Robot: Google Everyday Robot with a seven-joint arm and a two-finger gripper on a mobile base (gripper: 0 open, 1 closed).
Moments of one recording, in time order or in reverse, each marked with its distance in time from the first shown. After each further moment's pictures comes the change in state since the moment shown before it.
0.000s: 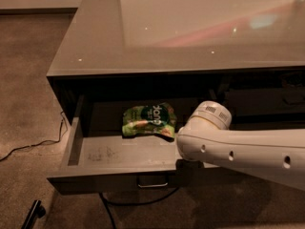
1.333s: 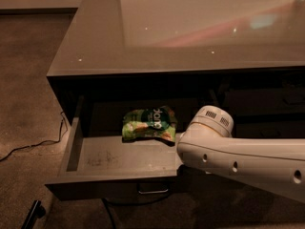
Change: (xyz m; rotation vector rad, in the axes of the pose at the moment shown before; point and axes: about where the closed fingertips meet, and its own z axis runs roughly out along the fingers) arm 0.006 0.019 -0.018 -0.009 0.036 0.020
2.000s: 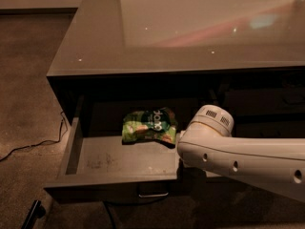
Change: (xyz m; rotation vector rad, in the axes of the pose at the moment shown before) arm 0.000 0.000 0.000 0.000 0.000 0.000
